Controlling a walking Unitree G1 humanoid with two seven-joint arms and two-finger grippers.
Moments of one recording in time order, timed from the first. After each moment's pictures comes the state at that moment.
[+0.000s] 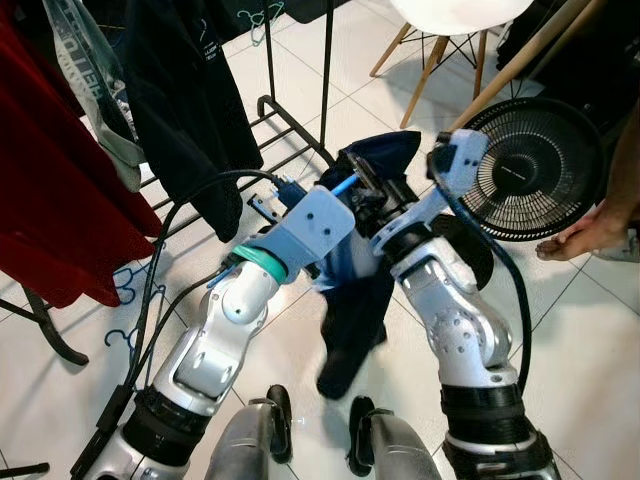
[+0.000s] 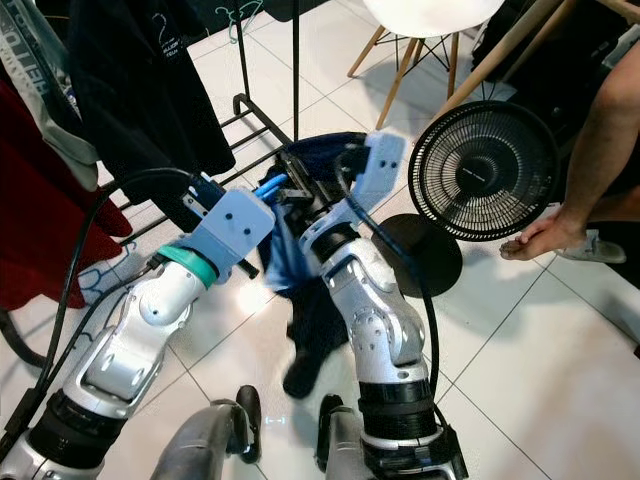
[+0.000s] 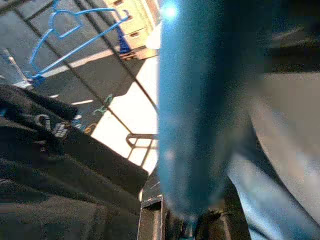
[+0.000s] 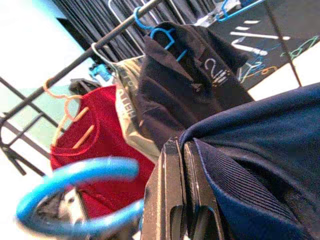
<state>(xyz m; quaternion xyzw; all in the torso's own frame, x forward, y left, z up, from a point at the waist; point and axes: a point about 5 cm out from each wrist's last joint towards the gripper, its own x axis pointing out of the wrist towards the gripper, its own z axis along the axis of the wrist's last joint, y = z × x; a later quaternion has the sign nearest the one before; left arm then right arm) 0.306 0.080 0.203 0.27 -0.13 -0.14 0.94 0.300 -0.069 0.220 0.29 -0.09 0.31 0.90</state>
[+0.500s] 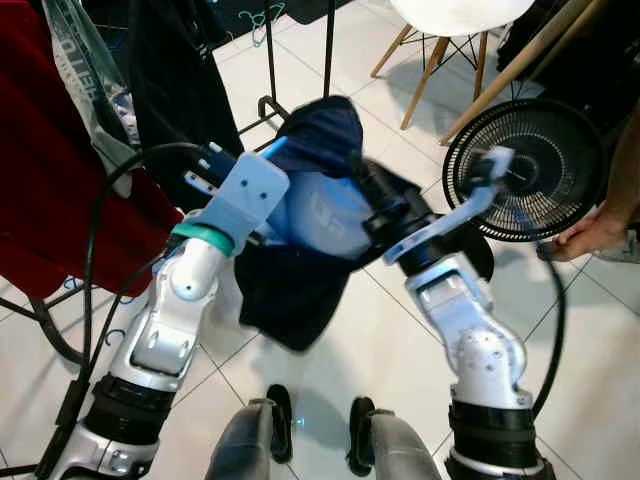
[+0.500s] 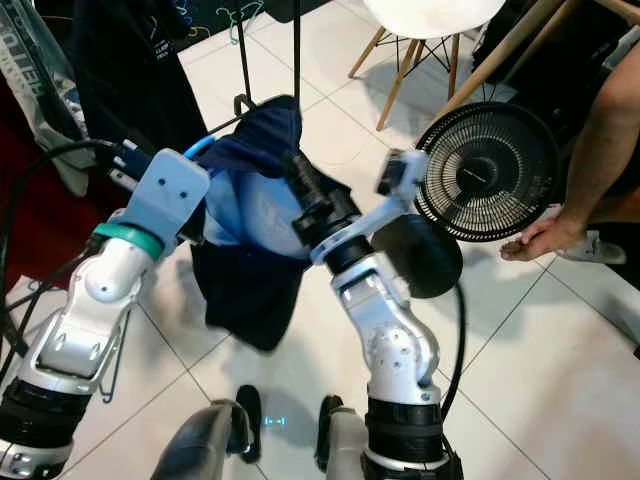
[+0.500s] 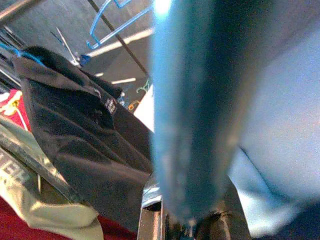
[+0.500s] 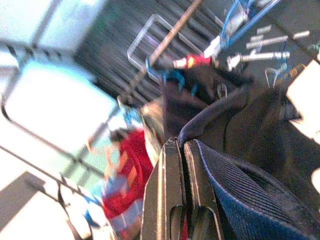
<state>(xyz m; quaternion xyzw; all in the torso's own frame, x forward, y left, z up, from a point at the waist) 0.314 0.134 0.203 0.29 -0.12 -0.05 0.95 0.298 -0.104 0.236 0.45 -0.14 0.29 0.83</state>
